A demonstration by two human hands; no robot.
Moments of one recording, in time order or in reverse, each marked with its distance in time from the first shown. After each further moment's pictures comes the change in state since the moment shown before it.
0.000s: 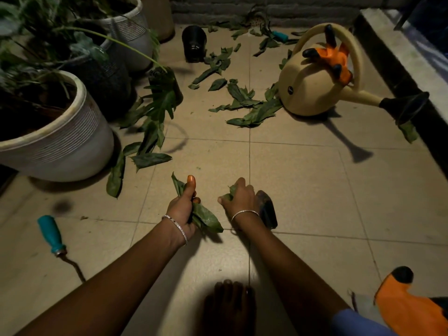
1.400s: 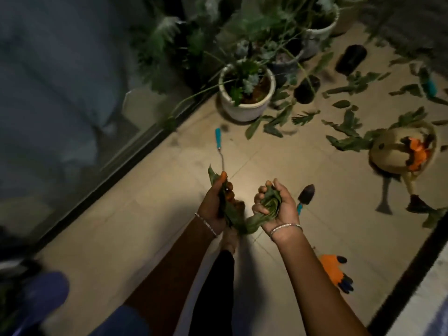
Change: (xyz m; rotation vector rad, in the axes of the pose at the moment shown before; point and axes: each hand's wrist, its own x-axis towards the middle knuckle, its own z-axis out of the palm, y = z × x) left_hand -0.507 0.148 -0.096 -0.671 0.139 -0.019; right_hand -0.370 -0.259 -0.289 1.447 -0.931 0.709
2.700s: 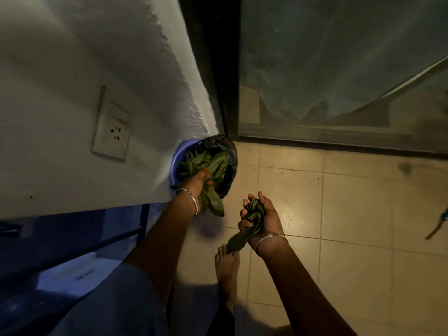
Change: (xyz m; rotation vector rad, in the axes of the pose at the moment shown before) left_hand -0.275 0.117 -0.743 -0.567 0.786 0.239; right_hand -0.012 0.741 0.055 -0.786 0.039 0.702
